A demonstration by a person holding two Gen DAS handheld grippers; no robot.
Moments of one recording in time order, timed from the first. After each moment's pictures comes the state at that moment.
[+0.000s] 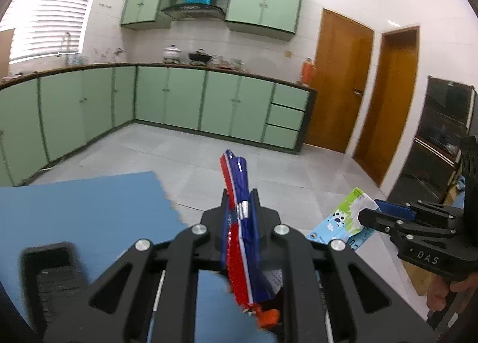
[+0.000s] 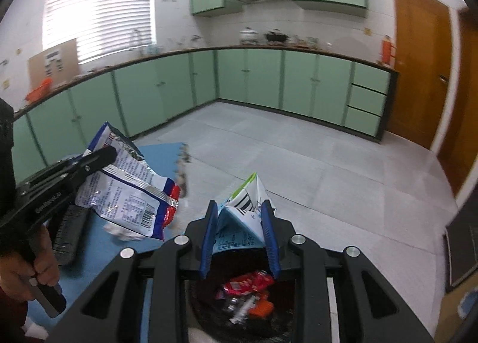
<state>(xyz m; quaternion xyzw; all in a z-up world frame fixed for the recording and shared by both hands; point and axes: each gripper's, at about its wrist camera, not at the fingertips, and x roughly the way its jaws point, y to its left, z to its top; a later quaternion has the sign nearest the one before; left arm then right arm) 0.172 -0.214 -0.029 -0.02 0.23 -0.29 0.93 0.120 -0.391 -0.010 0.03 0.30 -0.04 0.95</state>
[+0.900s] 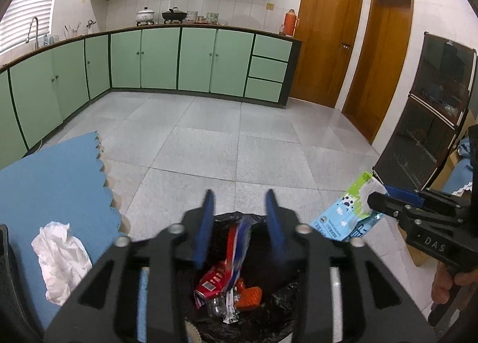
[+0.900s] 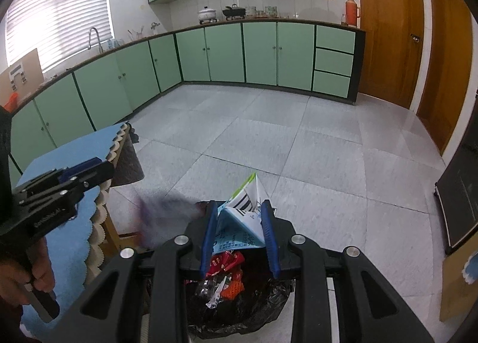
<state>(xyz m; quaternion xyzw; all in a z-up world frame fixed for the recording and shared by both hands) 0.200 -0.304 -0.097 0.03 0.31 -0.32 0.89 0.115 -0.489 -0.077 0.08 0.35 -0.09 0.93</state>
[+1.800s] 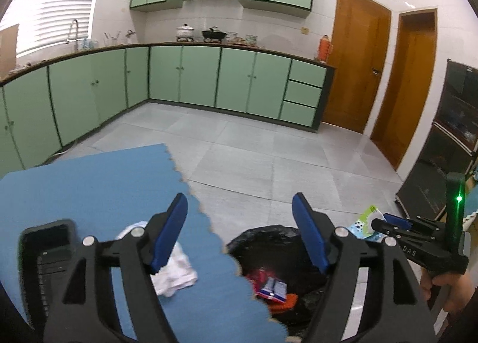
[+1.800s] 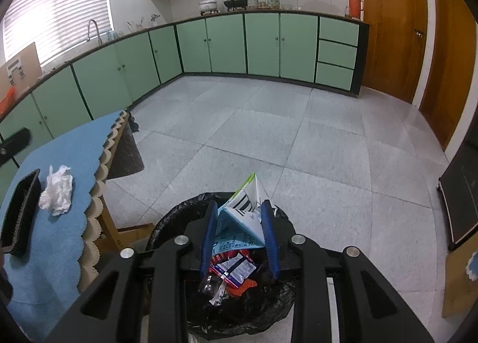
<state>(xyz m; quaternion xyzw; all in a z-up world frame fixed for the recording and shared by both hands) 0.186 -0.212 -0.052 0.00 0.28 -0.23 0.93 0.130 -0.475 -0.104 0.09 0.37 -0.09 0.92</state>
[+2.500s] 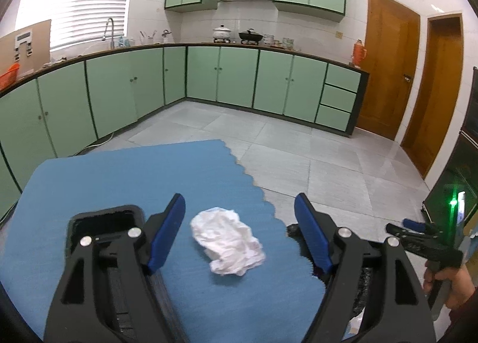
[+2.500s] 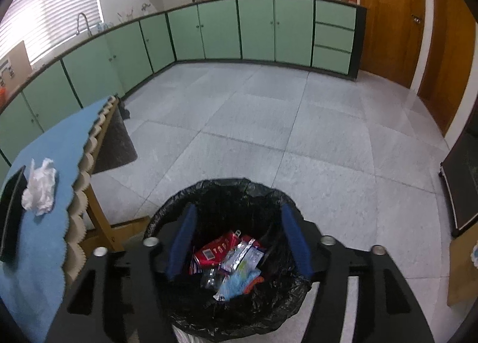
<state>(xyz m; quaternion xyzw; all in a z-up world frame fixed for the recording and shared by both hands) 0.177 -0.143 -0.039 0.00 0.28 -0.15 0.95 0.155 -0.462 -0.130 0.10 0.38 -0.10 0.91</state>
